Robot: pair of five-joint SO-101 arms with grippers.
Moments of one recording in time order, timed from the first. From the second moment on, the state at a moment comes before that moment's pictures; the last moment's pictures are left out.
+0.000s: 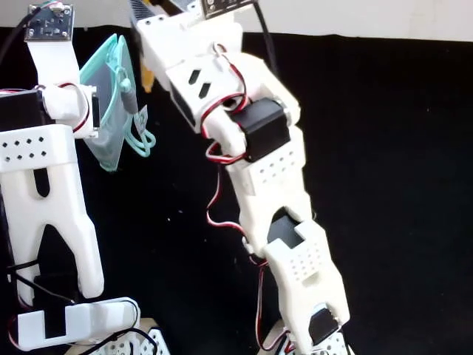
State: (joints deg) left arm -19.1 -1.4 -13.7 87.9 -2.1; right arm -39.0 33.2 -95.2 66.6 -5.7
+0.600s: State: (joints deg) left arm -19.1 -1.4 -13.6 87.1 -2.0; right arm -43.1 33.2 -95.2 56.5 -4.3
